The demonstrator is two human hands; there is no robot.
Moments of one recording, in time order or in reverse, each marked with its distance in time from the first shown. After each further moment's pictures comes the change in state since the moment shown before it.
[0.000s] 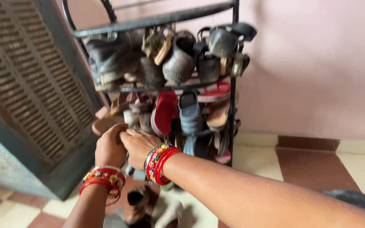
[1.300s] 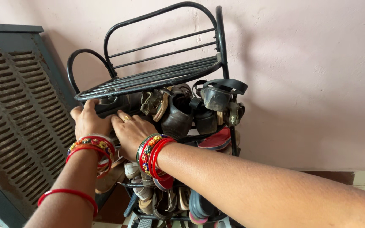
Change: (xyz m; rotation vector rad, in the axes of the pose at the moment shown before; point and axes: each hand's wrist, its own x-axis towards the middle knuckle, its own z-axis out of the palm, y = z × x) left_hand 0.199 0.093 -0.036 0.214 0.154 -0.184; right_hand 0.096 -0.005 -0.138 -0.248 0.137 0.039
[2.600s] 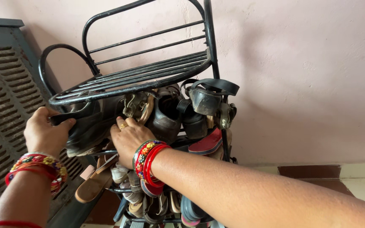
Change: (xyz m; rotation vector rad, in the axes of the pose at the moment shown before) left_hand 0.023 -0.052 -0.015 -0.144 0.151 0.111; right_hand 0.003 0.039 0.024 -0.159 -0.064 -0.044
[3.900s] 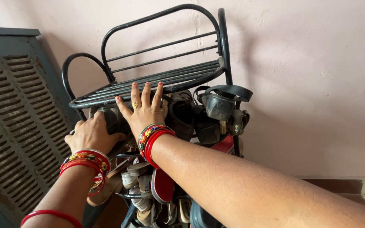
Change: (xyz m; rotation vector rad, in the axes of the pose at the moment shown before) left_hand -0.032 0.077 0.010 0.672 -0.403 0.099; right_hand 0.044 0.004 -0.029 -0.547 -0.035 0.255
